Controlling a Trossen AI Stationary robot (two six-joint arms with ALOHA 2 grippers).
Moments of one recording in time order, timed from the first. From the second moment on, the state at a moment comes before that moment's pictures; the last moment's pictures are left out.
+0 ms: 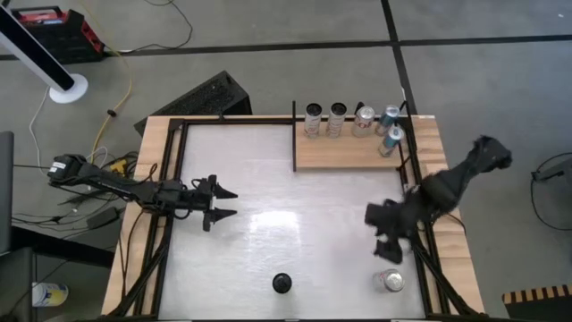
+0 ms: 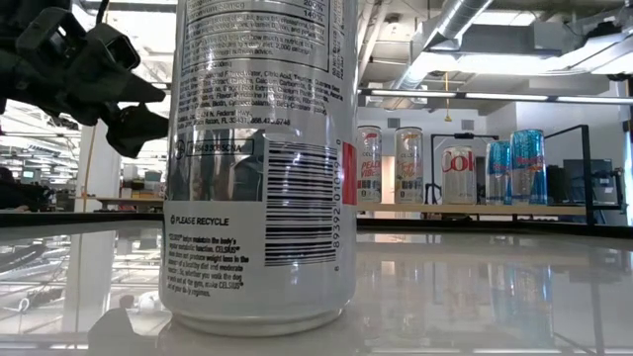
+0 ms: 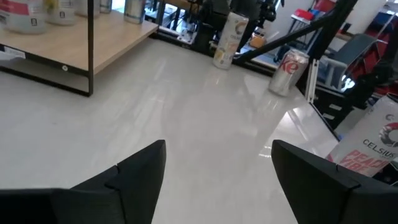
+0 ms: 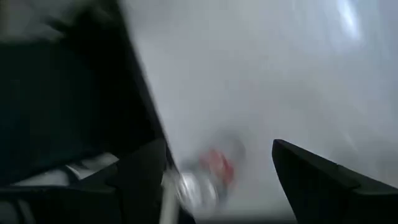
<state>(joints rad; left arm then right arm) -0.17 0.64 0.02 0.53 -0.20 -0.35 0.55 1.19 1.27 -1.09 -0.11 0.94</state>
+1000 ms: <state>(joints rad) -0.17 0.63 0.03 0.50 -0.01 -0.17 0.92 1.71 1.72 -1.56 -0.14 1.79</state>
